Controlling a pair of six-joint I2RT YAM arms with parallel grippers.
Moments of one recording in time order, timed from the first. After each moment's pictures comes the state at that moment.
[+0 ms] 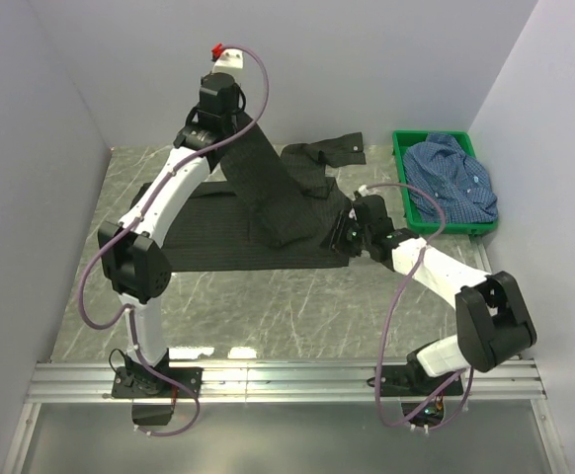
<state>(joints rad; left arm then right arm) -0.41 1.95 2.03 -0.20 -0.55 0.10 0.43 1.43 0.84 -0.20 -0.14 0.69</state>
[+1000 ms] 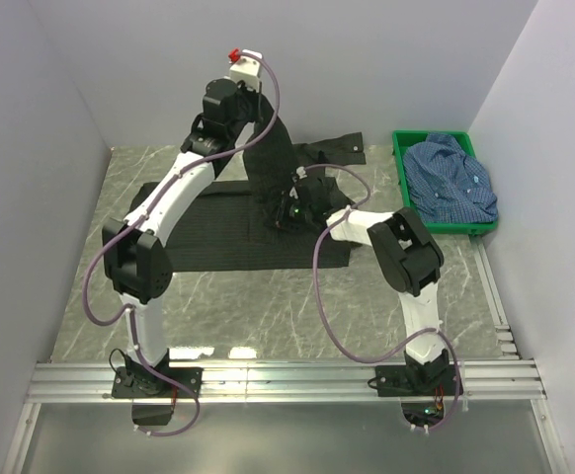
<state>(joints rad) -0.42 1.95 1.94 0.02 -0.12 0.06 0.57 2.10 1.32 0.19 -0.29 0.77</state>
